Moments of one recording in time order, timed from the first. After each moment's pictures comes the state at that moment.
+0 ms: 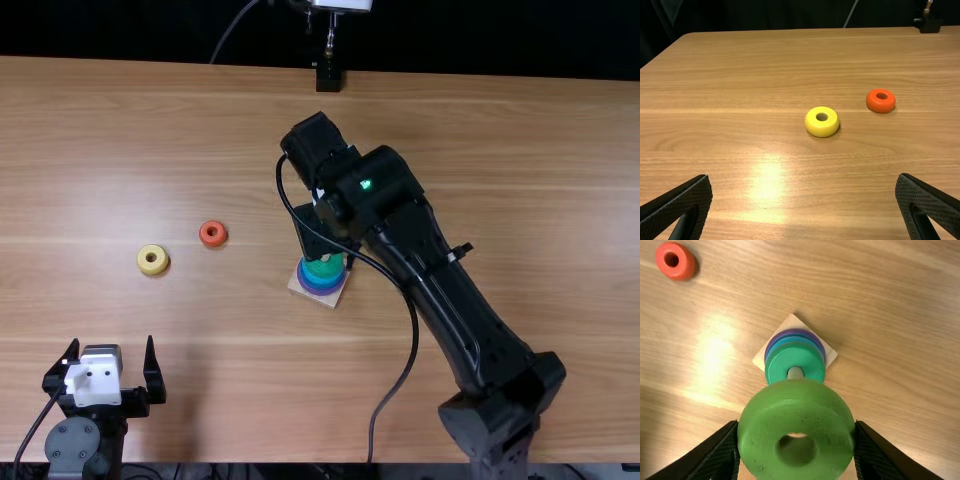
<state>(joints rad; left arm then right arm) -0.01 0.01 0.11 -0.40 -0.09 0.00 0.60 2.10 2.24 -1.47 0.07 0.25</state>
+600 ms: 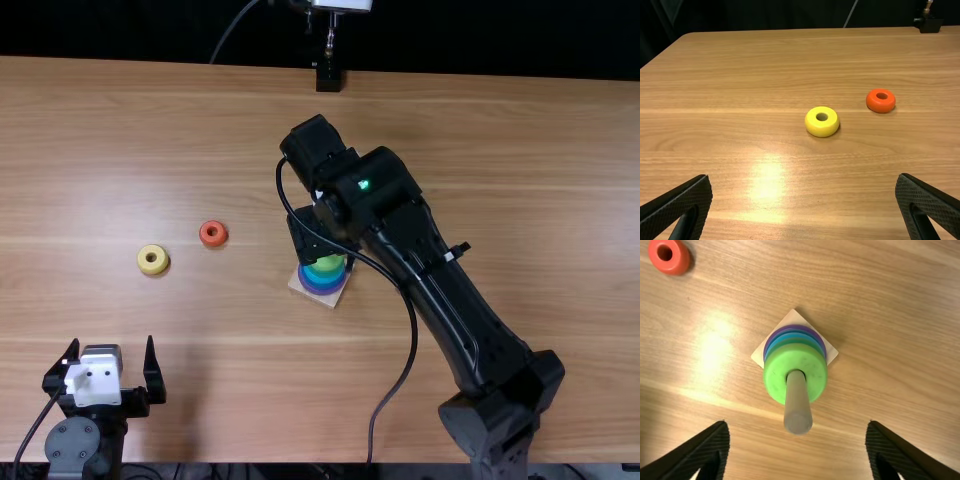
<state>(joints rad) -0.01 0.01 0.11 -0.40 -0.09 0.00 0.60 2.10 2.22 -1.47 0.07 0.25</state>
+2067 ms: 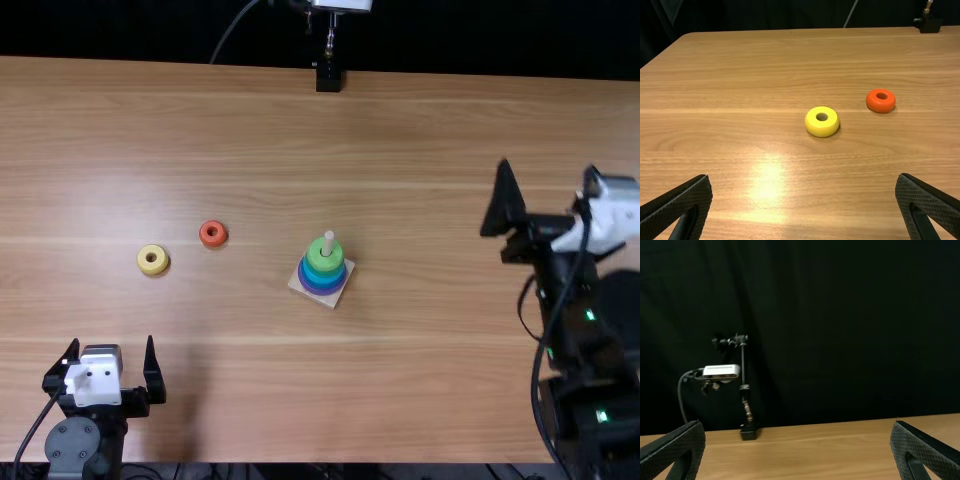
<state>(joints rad) -0.01 0.01 0.11 -0.40 -0.09 0.00 0.08 0.93 0.96 0.01 0.07 0.05</state>
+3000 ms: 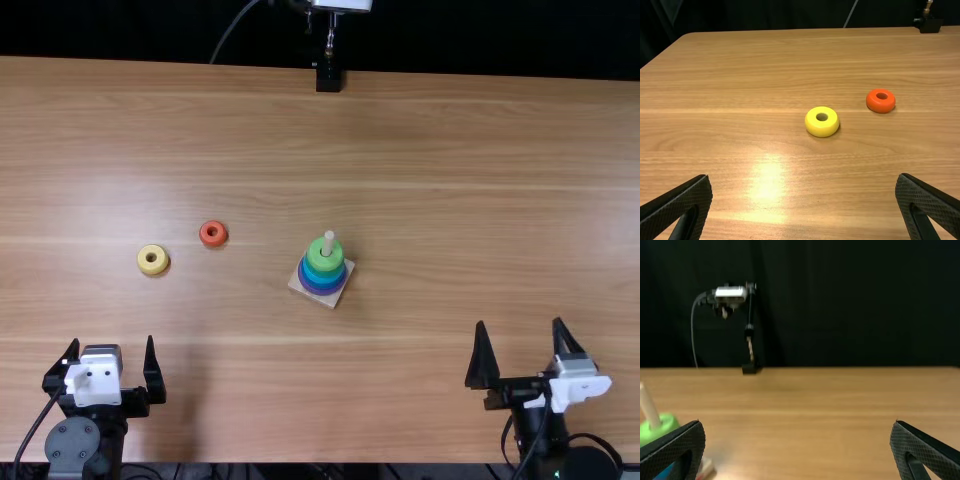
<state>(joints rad) -0.01 0.01 0.11 -0.40 -0.09 0.00 -0.06 0.10 0.28 -0.18 -0.14 0.01</state>
